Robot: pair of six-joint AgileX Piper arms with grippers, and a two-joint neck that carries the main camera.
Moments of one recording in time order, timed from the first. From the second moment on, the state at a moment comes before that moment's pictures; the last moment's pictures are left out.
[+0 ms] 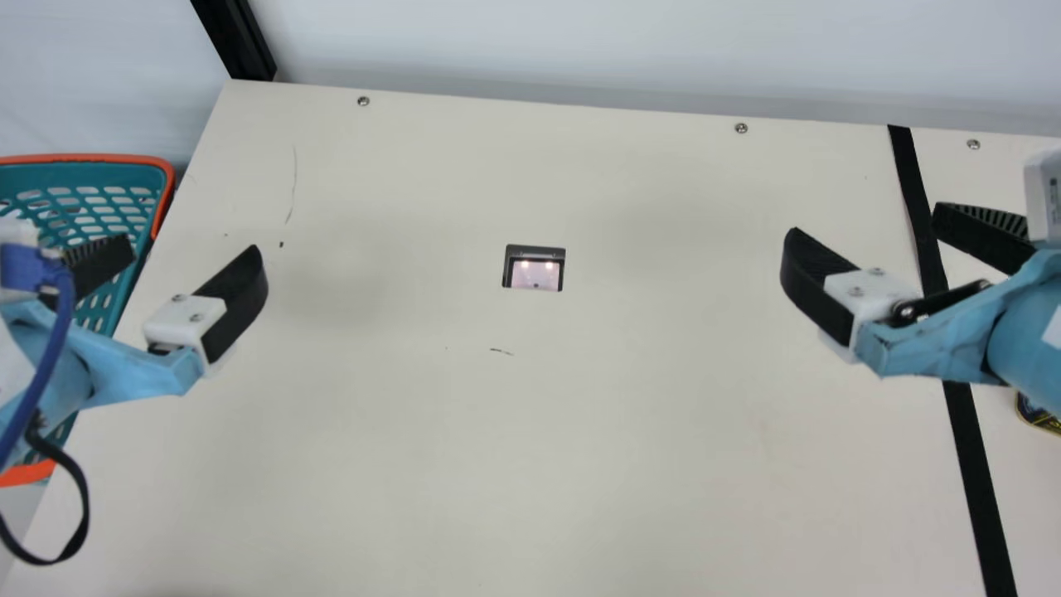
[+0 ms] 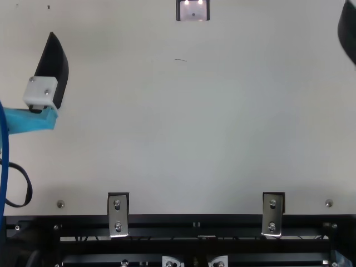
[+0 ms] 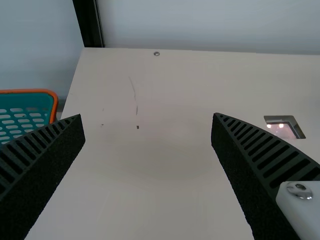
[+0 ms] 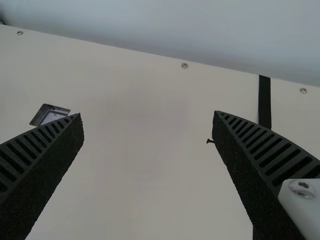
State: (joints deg) left arm -9.9 50.3 -23.1 3.9 6.9 -11.2; right arm -5.0 60.8 -44.6 36.4 25.9 -45.5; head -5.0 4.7
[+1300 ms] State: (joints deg) left arm -7.3 15.8 -12.2 1.1 22.3 -10.4; right arm -1.7 23.2 -18.0 34.7 25.2 -41.1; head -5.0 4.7
